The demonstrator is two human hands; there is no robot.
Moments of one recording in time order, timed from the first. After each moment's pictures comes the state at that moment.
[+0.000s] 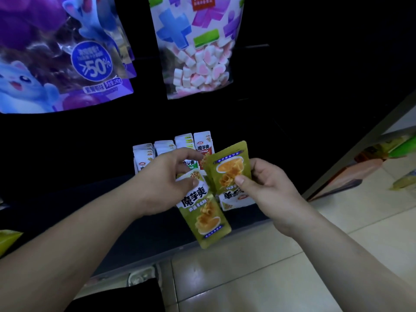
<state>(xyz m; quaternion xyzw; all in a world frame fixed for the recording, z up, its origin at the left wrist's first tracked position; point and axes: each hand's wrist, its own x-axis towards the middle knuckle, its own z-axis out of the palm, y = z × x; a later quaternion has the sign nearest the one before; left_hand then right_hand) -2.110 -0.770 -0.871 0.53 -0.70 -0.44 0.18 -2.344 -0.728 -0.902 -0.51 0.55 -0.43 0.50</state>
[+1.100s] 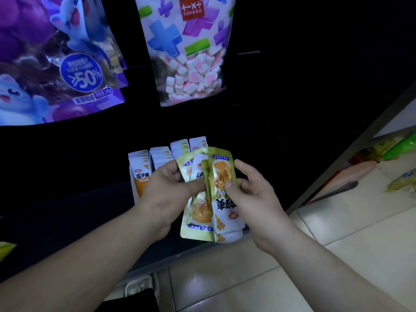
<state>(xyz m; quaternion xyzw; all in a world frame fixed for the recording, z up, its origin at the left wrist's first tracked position) -2.152 -0.756 -0.885 0.53 -0.44 -0.61 0.39 -2.320 -0.722 -0.910 -0.37 0.57 -0.50 0.54</state>
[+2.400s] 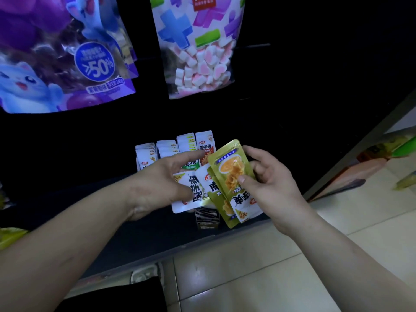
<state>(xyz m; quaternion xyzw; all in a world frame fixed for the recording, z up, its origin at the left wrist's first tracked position) -2.111 -0.767 -0.868 0.51 -0.61 -0.57 0.20 -2.342 -0.730 -0.904 -0.47 0.57 -0.47 0.49</state>
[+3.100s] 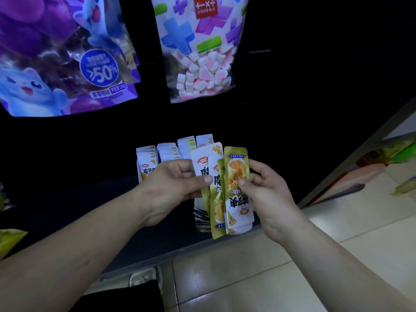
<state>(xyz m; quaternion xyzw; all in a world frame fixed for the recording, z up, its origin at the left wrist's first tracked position) -2.128 -0.766 -0.886 0.48 -0.50 -0.65 0.31 -2.331 -0.731 -0.911 -0.33 0.55 -0.52 0.56</state>
